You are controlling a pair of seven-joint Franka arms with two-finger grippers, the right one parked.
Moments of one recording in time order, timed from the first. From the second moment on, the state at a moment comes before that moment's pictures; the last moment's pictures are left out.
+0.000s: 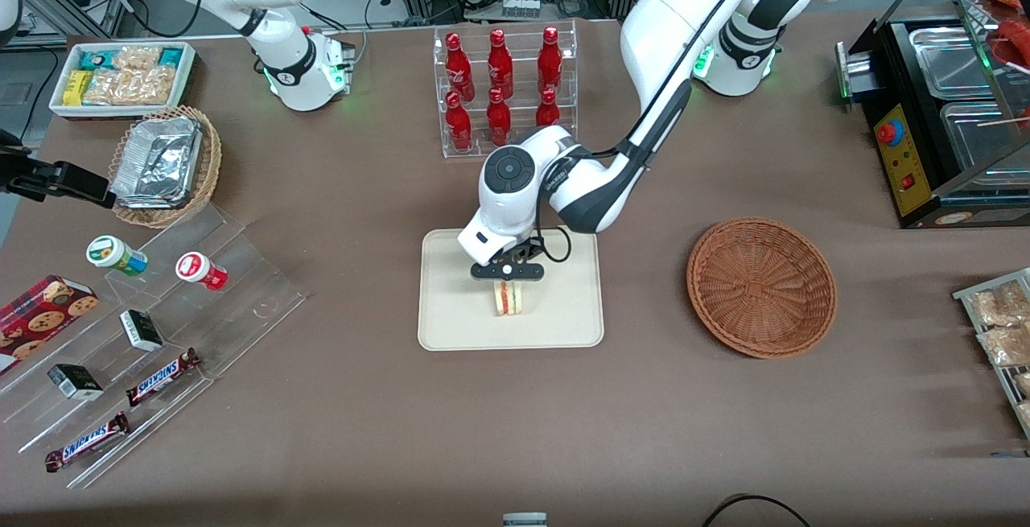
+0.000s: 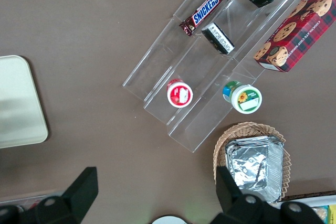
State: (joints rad) arm -0.67 0.78 -0.20 -1.39 0.12 2.22 -0.87
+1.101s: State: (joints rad) arm -0.64 0.65 -0.19 -1.34 0.15 1.98 -0.96
